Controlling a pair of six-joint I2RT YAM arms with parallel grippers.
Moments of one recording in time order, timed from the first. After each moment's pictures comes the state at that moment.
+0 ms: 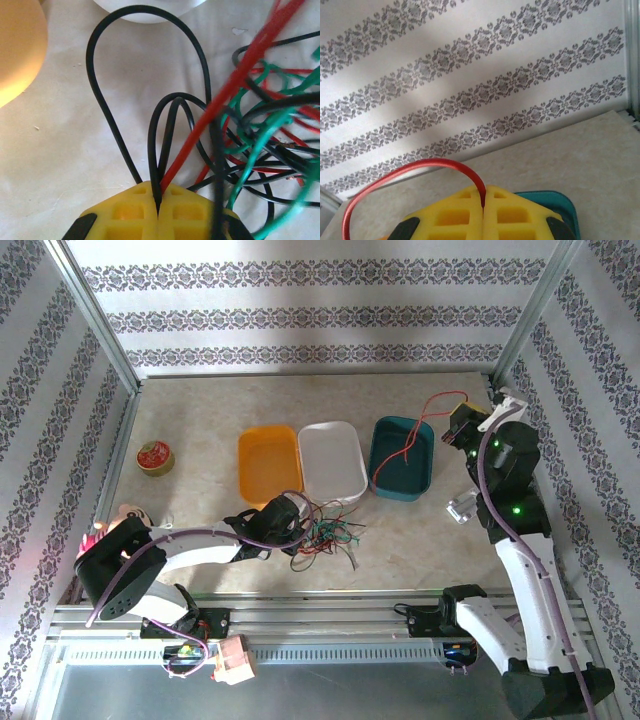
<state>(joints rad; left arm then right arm) -0.83 1.45 0.59 -0.08 -0.04 -0.38 0.07 0.86 1.01 -0.26 0.00 0.45</state>
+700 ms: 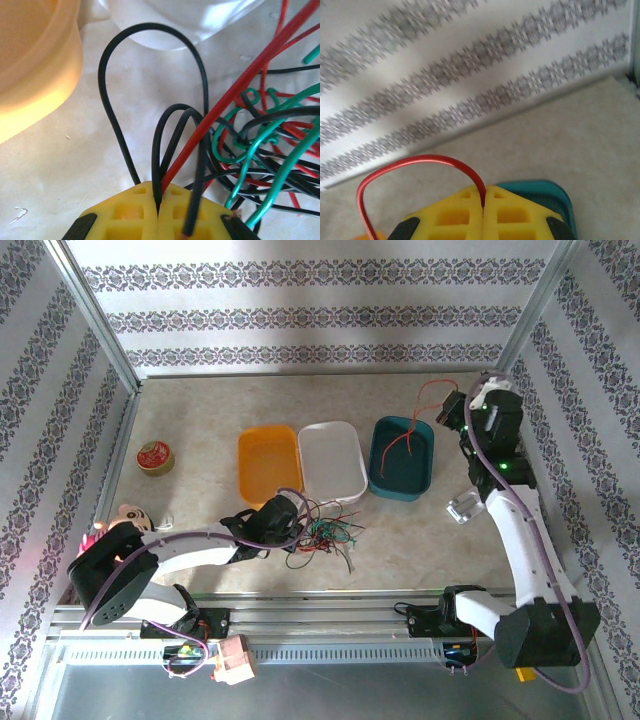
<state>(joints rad) -0.84 1.39 0.59 -0.08 -0.10 -0.40 0.00 1.14 1.05 -0.22 -0.07 0.47</state>
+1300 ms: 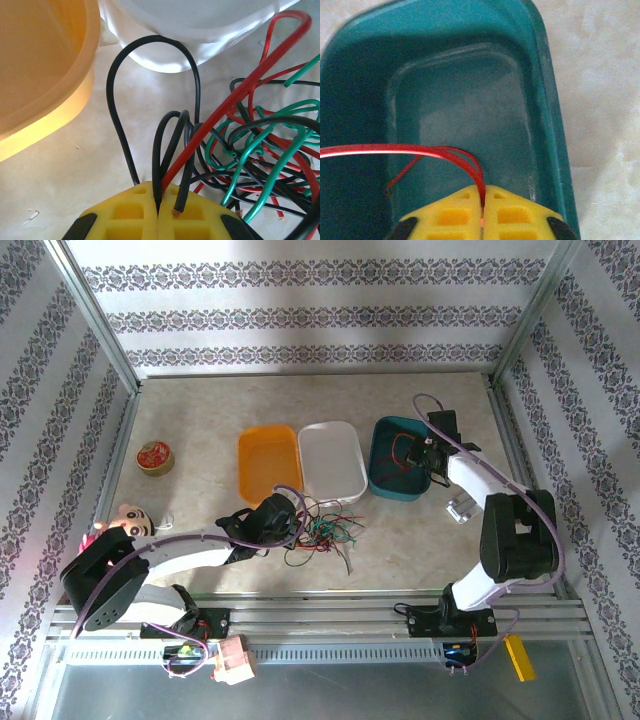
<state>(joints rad) -0.84 1.36 0.59 -0.08 -0.13 -0.43 0.08 1.61 1.01 -0.35 -0.02 0.52</state>
